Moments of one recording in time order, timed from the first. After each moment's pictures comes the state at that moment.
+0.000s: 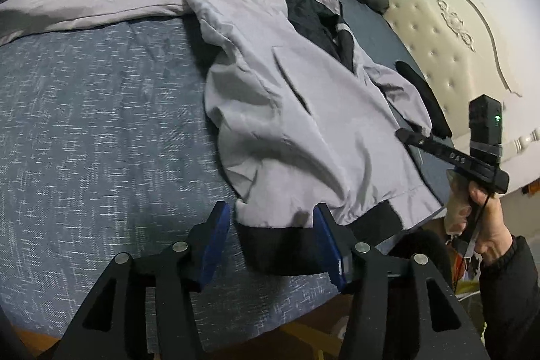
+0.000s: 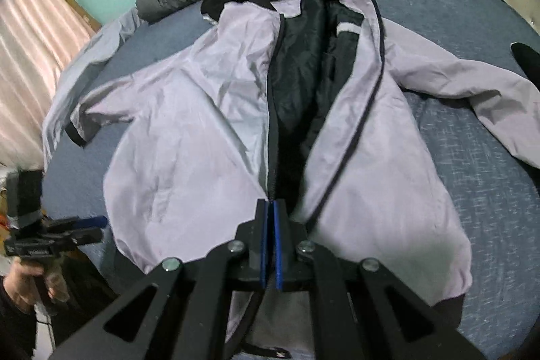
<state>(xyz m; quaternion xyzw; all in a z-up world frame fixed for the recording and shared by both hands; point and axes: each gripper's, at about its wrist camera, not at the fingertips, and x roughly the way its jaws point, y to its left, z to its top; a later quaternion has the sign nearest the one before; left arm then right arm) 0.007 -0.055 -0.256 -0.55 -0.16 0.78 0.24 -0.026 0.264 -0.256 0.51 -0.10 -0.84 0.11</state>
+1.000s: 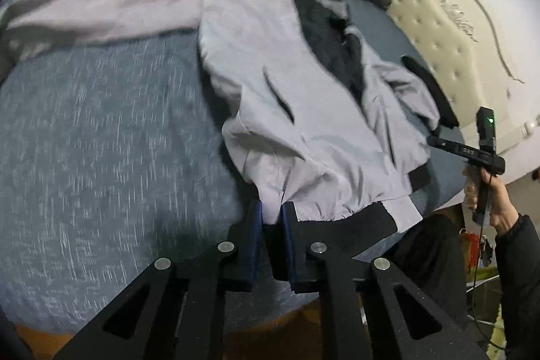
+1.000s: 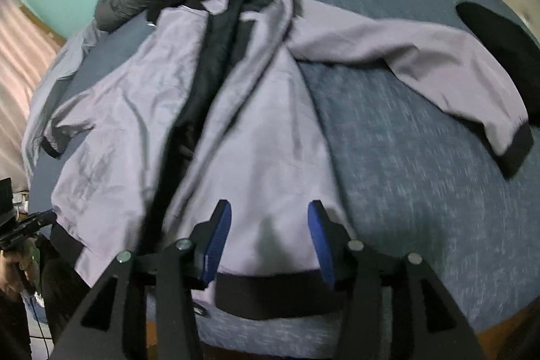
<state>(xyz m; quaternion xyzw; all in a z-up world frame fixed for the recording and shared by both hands) 0.015 -0.098 -0.245 -0.57 -0.13 0.78 0.22 0.003 0.365 -0.258 0.55 -0.13 -0.83 0.03</state>
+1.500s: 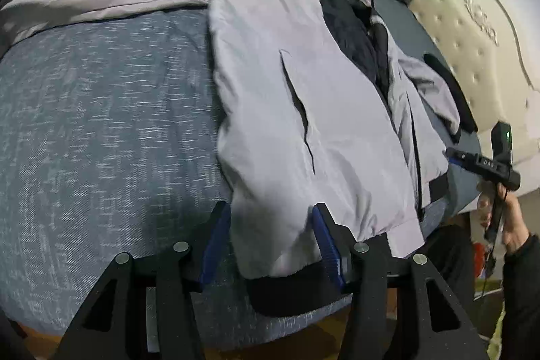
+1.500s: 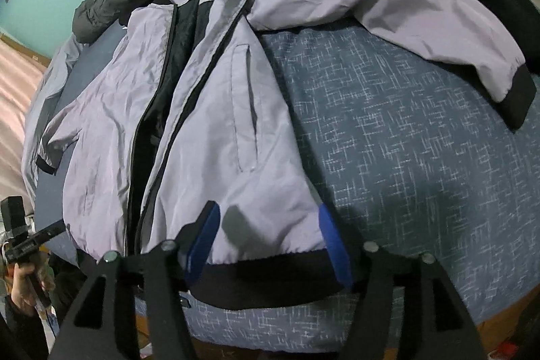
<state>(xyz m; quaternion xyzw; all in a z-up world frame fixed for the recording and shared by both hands) -0.003 -0.077 -0.267 -0.58 -0.12 0.78 0.19 0.010 0.387 -0.283 0.57 -0.19 -0.80 0.02</state>
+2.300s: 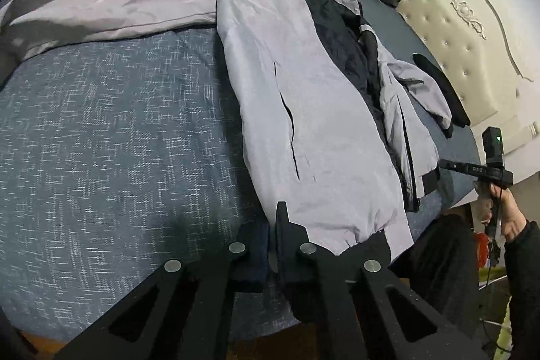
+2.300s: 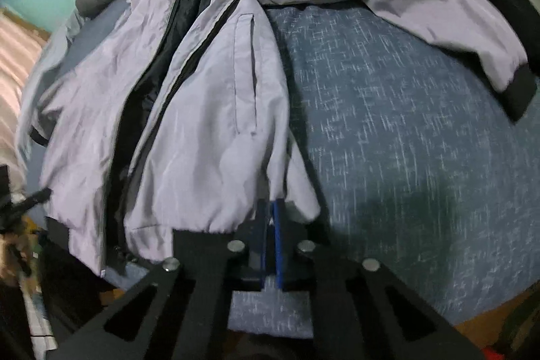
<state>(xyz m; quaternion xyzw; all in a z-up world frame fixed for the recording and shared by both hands) 0.015 -0.114 -0.243 -0.55 -0.11 0.80 0.21 0.038 0.384 -0.291 0.59 -0.17 -0.79 0.04</state>
